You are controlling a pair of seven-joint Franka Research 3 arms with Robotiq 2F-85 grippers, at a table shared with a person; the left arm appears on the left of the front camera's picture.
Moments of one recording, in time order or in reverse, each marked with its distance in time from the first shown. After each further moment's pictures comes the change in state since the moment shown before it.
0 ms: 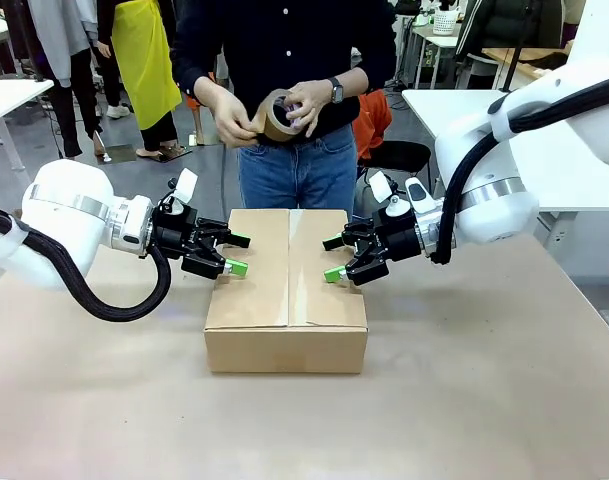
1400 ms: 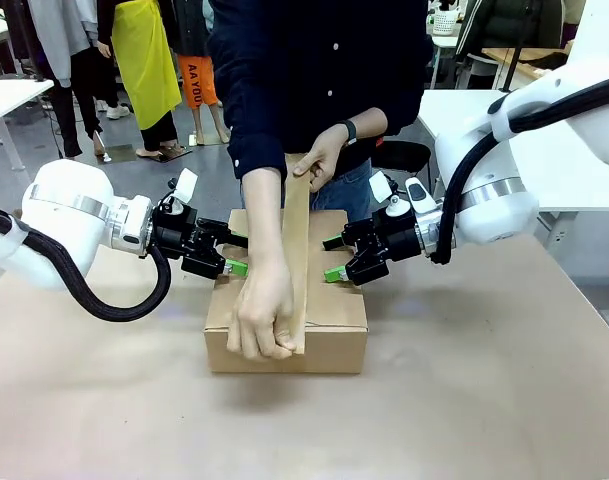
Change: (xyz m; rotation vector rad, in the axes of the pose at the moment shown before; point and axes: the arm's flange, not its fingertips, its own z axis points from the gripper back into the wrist) left arm 0.000 0.000 0.000 0.000 0.000 0.000; right arm 0.000 0.000 0.000 0.000 0.000 0.000
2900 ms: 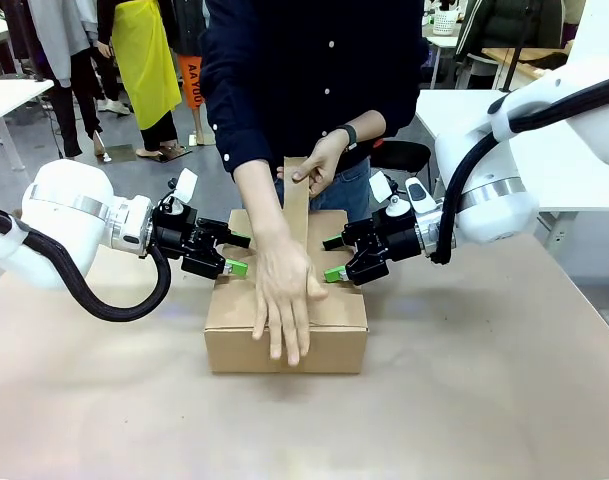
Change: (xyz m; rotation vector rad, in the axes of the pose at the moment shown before) left arm 0.000 0.000 0.000 0.000 0.000 0.000; right arm 0.000 0.000 0.000 0.000 0.000 0.000
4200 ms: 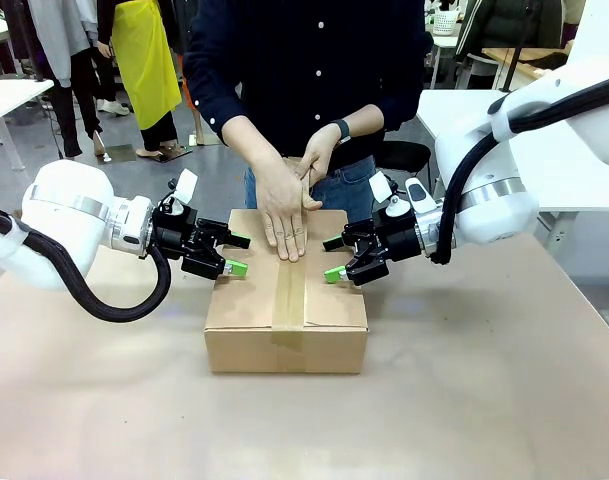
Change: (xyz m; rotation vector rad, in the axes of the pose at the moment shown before) left arm -0.001 0.000 0.000 -0.001 0.000 0.001; right arm 0.000 0.000 0.000 0.000 0.000 -0.001
